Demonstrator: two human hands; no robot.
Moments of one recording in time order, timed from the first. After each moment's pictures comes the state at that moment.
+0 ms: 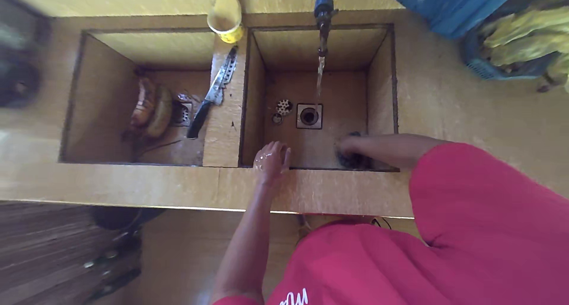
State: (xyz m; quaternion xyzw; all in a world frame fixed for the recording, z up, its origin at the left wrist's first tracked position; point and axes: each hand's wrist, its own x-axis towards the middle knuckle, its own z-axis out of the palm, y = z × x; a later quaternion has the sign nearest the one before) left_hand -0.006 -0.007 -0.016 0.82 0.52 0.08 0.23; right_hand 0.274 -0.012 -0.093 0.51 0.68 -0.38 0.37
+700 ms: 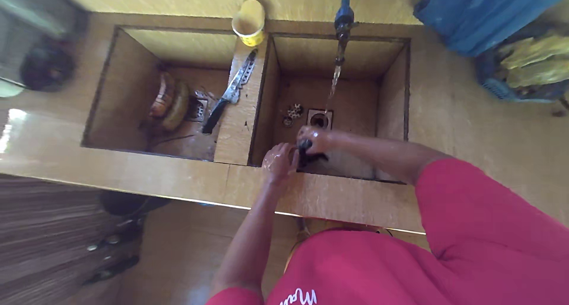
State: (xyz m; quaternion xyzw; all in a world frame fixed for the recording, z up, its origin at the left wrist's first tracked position) left_hand -0.004 -0.008 -0.013 0.81 0.53 0.10 0.24; right_hand 0.204 0.049 -0.060 0.41 0.79 -0.44 -0.10
